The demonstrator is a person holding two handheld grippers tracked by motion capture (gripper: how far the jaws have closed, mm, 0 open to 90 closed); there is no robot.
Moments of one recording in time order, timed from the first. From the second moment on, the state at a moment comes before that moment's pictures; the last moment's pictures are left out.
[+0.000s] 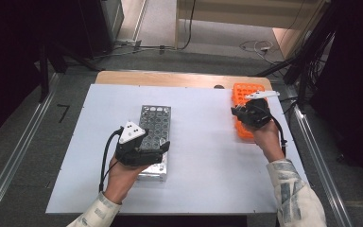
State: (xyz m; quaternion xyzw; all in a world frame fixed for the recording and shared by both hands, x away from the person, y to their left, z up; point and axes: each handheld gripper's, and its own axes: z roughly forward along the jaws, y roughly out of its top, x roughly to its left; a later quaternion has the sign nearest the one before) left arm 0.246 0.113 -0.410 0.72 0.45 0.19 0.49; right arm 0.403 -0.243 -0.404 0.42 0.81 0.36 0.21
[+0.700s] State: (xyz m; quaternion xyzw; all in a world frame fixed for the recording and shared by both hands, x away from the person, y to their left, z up) left arm 0.245 0.114 -0.409 0.72 0.45 0.19 0.49; right arm 0.383 -0.221 -0.402 0.39 0.82 0.37 0.20
